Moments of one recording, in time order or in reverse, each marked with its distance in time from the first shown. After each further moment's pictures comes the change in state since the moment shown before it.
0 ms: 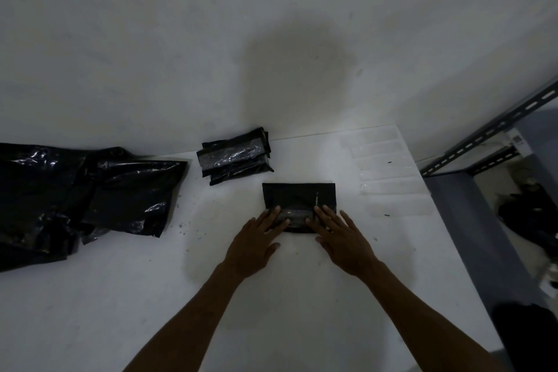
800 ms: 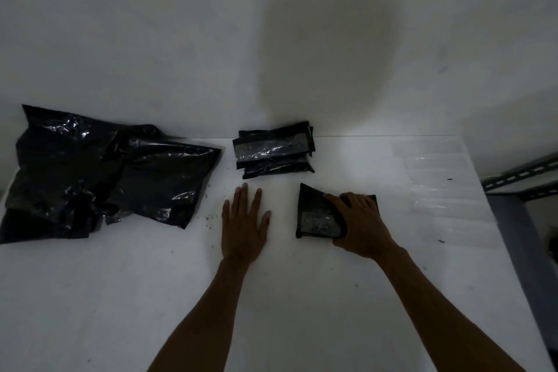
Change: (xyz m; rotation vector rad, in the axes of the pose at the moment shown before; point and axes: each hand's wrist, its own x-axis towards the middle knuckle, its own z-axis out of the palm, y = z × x) left_hand -0.008 -0.077 0.010 0.011 0.281 -0.582; right_hand 0.096 -0.007 -0.005 0.215 0.030 -0.052
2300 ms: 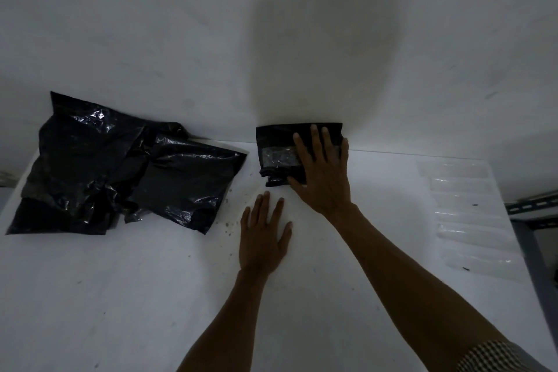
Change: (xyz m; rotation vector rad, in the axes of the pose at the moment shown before) left_hand 0.002 -0.004 -0.003 -0.086 -0.009 -0.017; right_hand 0.156 -0.105 -0.023 -0.241 0.334 -0.015
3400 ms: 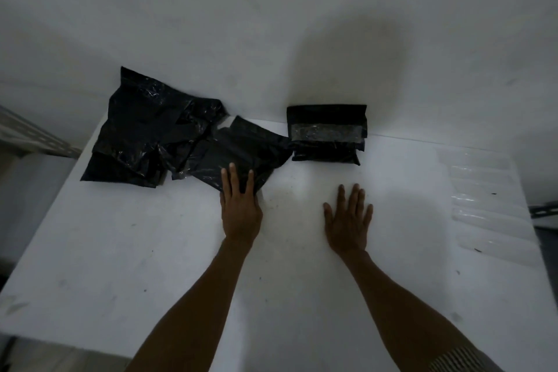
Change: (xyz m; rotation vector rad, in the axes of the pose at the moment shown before) left_hand -0.043 -0.065 -0.046 -0.006 0.263 -0.241; right_hand -0.160 -0.034 0.044 0.163 -0.318 0.458
